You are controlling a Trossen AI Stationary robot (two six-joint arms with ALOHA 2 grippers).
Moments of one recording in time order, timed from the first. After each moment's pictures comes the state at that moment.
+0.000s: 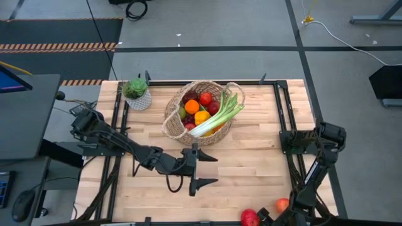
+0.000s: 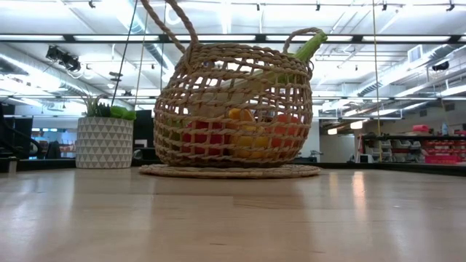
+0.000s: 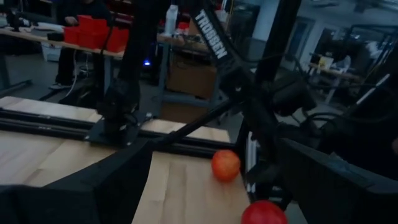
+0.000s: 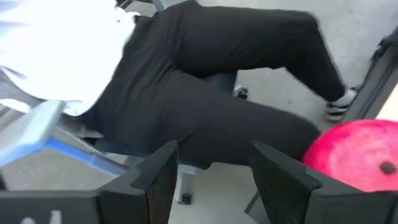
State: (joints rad) left arm -0.48 1.67 1.14 0.53 -0.44 -0.23; right arm 1.18 1.82 1.03 0.06 0.20 0.49
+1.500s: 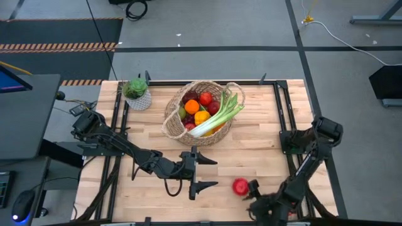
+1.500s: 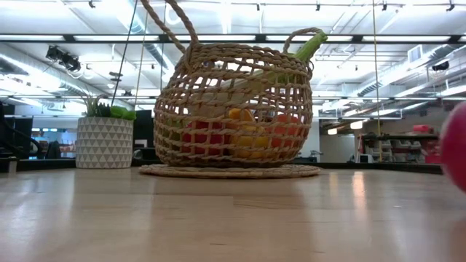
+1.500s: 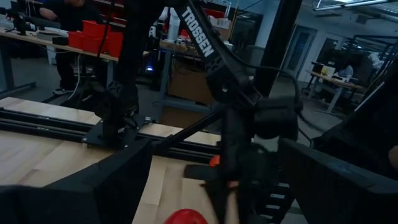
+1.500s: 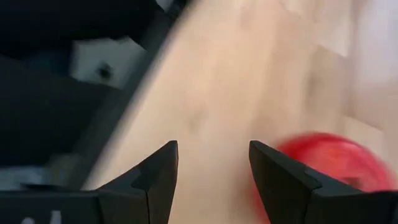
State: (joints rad) left arm -0.51 1.70 1.14 0.59 -0.49 -0.24; right arm 1.03 1.78 1.03 -0.34 0.55 0.49
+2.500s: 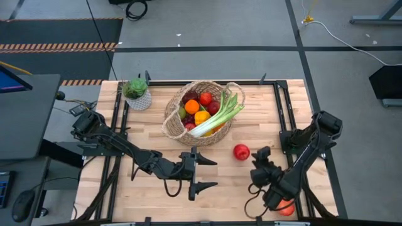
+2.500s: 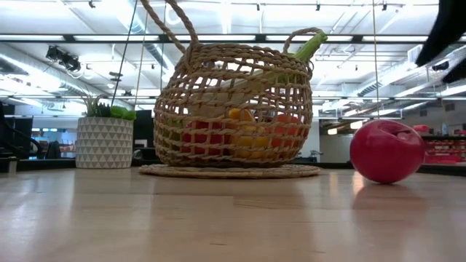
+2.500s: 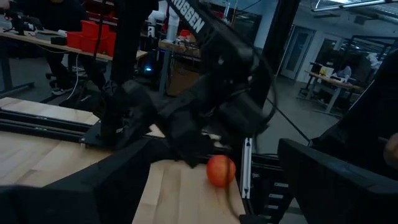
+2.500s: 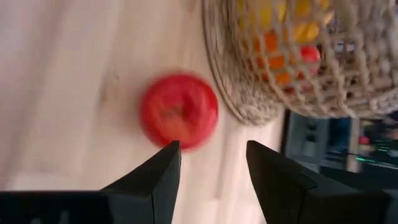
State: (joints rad) left arm -0.51 1.70 1.14 0.59 -0.49 -0.24; right arm 0.92 1.71 1.17 -1.39 0.80 0.73
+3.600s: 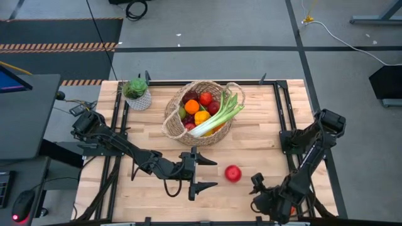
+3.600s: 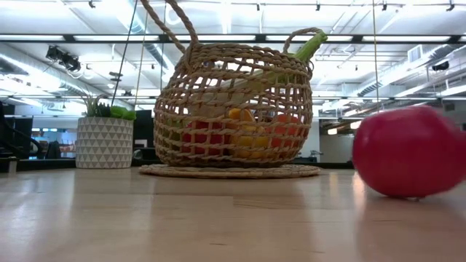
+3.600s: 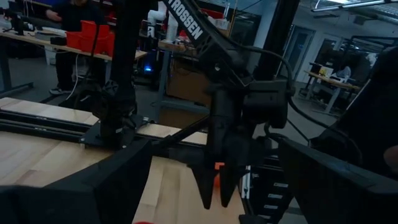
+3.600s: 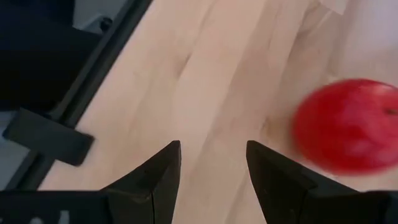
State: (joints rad) left arm -0.51 1.70 1.14 0.59 -0.49 -0.24; right arm 1.02 1.67 1.05 -0.59 0.42 0.48
